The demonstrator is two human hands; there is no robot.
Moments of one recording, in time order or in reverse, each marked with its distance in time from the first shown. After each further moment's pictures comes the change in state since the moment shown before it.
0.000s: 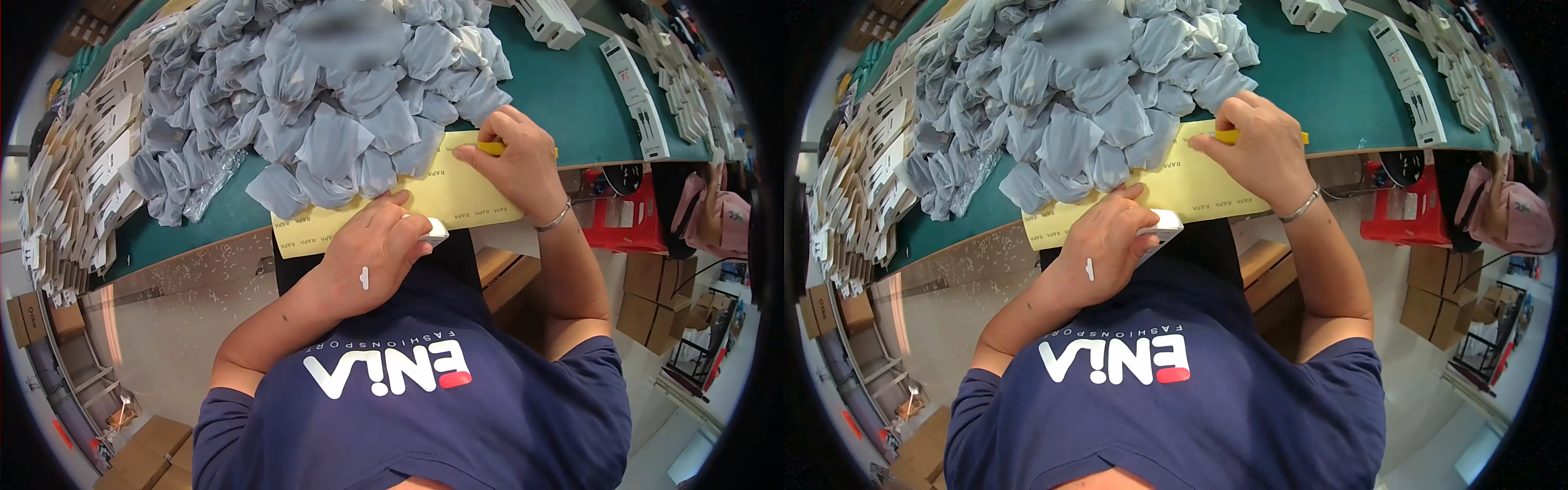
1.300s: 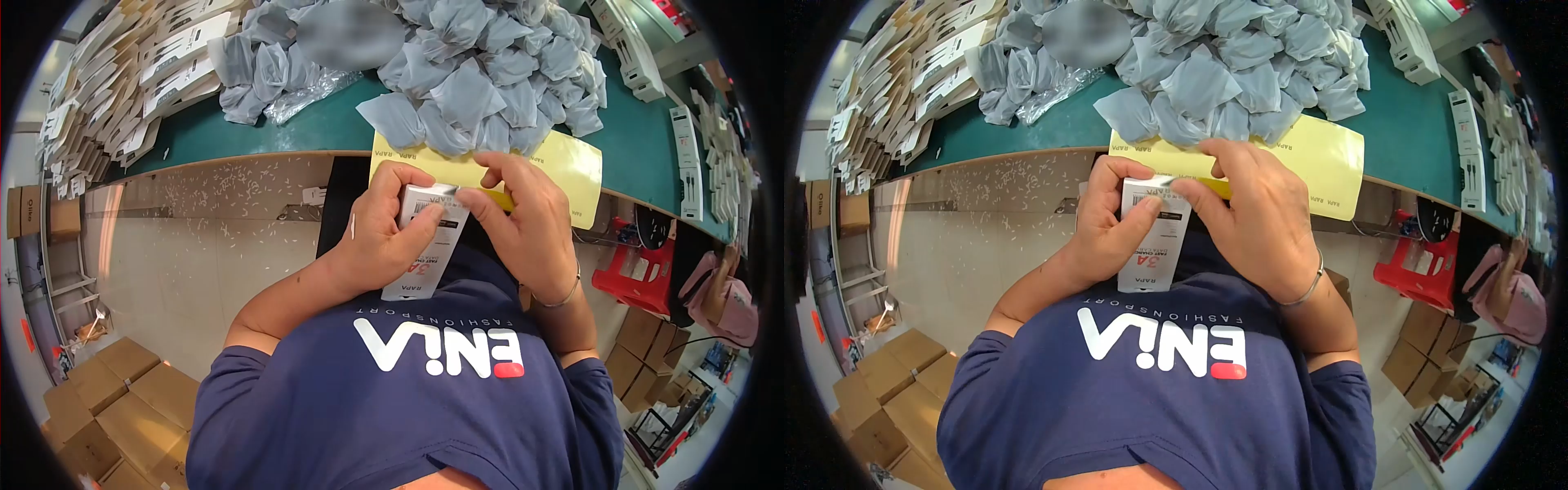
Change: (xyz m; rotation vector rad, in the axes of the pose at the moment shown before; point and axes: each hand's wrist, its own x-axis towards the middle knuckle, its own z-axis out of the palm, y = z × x) left_hand -0.082 0.004 -0.033 -0.717 0.402 -0.532; right_hand -0.025 -0.149 -0.005 0.428 -0.159 -0.056
